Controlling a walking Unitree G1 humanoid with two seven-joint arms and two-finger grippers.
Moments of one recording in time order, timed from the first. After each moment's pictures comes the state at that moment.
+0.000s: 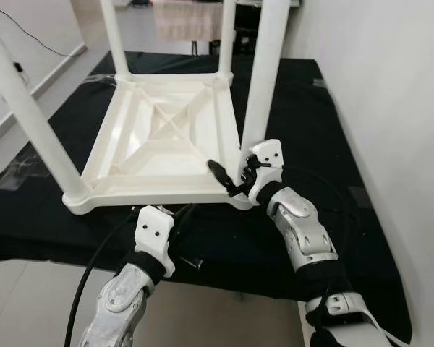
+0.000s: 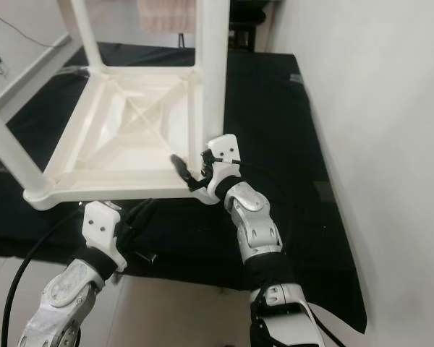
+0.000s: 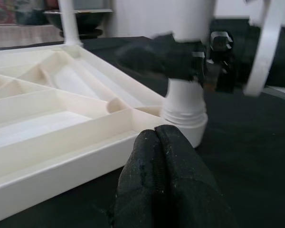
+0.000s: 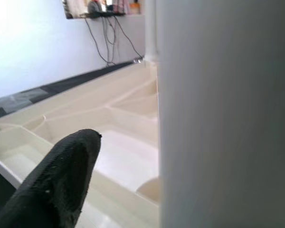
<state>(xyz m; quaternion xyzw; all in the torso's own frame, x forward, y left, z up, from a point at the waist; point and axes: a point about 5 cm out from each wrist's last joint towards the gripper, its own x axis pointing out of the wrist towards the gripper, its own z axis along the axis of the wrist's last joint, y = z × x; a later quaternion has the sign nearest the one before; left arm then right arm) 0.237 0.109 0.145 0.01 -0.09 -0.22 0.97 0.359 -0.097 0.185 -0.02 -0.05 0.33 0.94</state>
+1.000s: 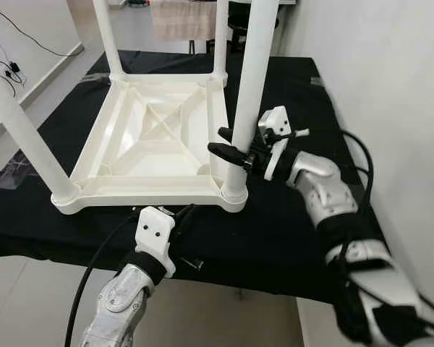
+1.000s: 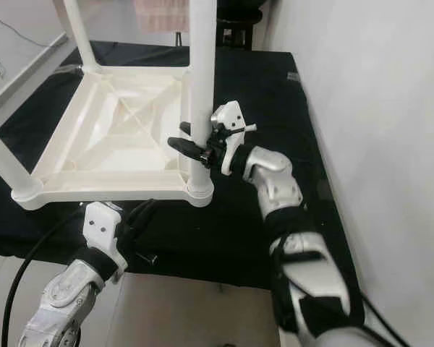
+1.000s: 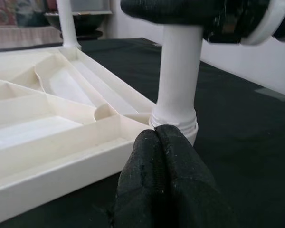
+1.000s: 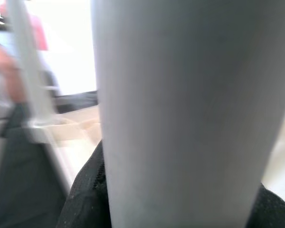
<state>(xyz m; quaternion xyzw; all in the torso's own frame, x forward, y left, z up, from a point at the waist) 0.236 0.110 0.144 0.01 -0.09 -0.22 0.97 0.371 -0.107 0.198 -0.05 -0.04 0.42 0.91</state>
